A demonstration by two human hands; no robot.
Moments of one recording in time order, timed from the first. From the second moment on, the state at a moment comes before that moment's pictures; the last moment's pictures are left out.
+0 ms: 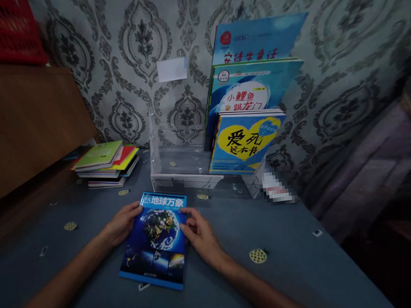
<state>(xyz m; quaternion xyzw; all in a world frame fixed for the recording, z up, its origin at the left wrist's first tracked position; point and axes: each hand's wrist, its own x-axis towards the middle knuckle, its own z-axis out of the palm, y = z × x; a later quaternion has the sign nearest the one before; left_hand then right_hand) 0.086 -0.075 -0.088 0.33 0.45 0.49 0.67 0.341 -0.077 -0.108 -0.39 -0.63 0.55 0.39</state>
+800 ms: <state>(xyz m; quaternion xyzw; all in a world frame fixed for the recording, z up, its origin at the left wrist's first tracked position) 0.082 -0.076 -0.090 0.34 0.43 0.47 0.69 0.343 -0.074 -0.108 -0.40 -0.67 0.50 0.37</state>
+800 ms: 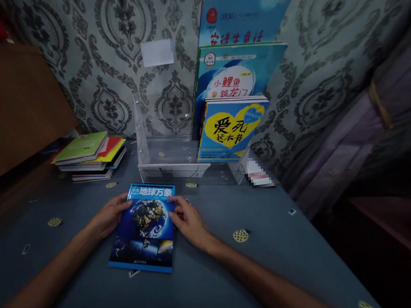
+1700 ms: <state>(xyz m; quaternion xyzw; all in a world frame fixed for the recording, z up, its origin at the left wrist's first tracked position) 0.084 -0.079 -0.085 0.35 0.46 0.46 0.68 0.435 0.032 -0.047 -0.47 -0.72 0.29 0.43</state>
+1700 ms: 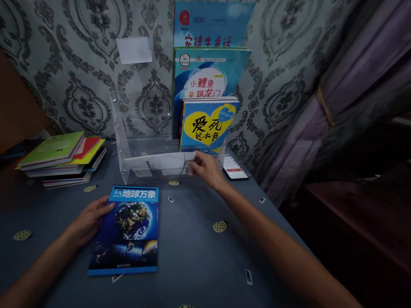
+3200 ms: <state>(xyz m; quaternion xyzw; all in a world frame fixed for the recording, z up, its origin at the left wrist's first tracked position) 0.090 -0.081 -0.076 0.33 0.48 0.46 0.67 0.471 -0.057 -0.024 -0.52 -0.75 -0.17 0.38</state>
